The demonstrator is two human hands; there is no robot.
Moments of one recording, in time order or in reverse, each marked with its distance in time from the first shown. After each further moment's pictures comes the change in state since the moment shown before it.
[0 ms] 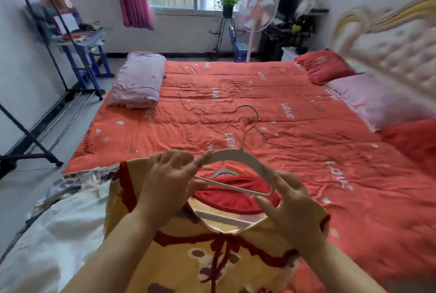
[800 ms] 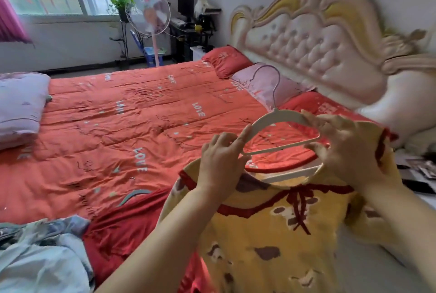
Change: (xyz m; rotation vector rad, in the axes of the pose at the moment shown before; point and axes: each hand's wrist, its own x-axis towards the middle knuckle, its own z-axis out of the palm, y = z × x) left_hand 0.168 0.312 0.122 -0.520 0.042 0.115; right_hand 0.003 0.222 -0.294 -0.665 0.134 -0.059
